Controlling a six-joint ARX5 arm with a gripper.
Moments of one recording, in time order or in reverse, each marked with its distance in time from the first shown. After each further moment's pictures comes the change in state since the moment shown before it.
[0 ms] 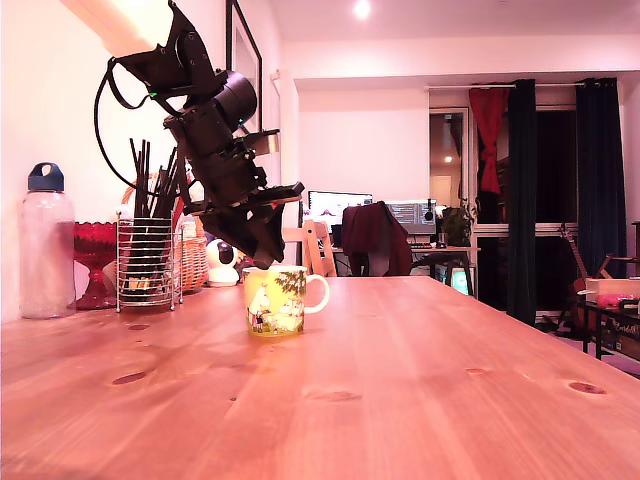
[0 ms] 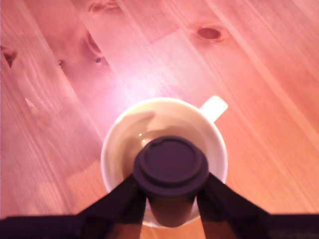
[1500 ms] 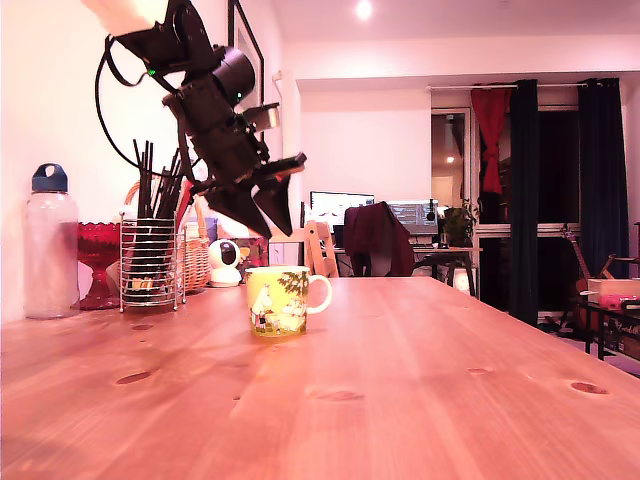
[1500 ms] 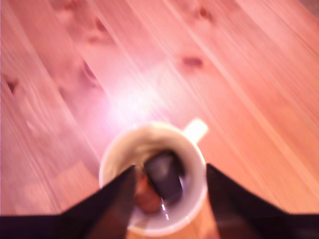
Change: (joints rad) arm 0.003 -0.024 0.067 -0.050 0.072 0.000
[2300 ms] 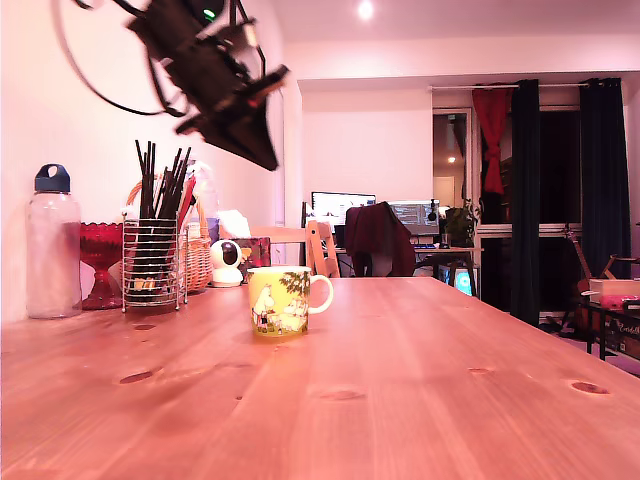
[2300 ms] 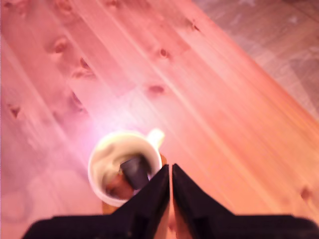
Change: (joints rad) arm 0.037 -0.296 -0.268 0.092 0.094 0.003
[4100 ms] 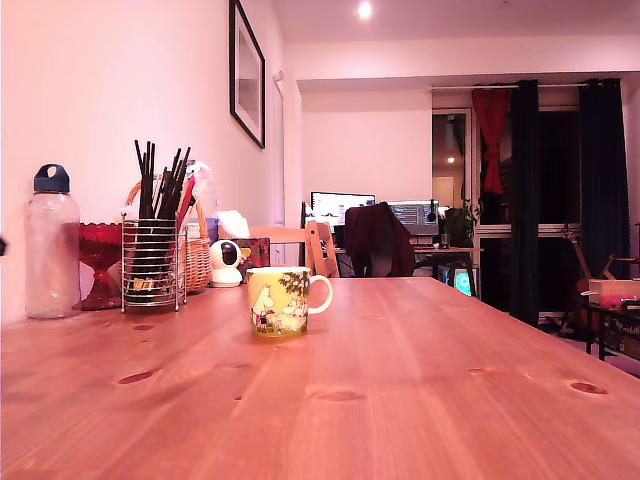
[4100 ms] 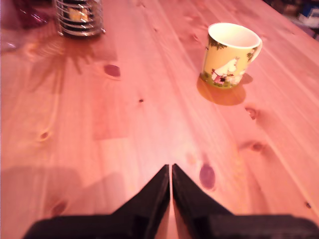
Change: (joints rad) arm 0.261 -1.049 -1.566 0.880 -0.107 -0.192
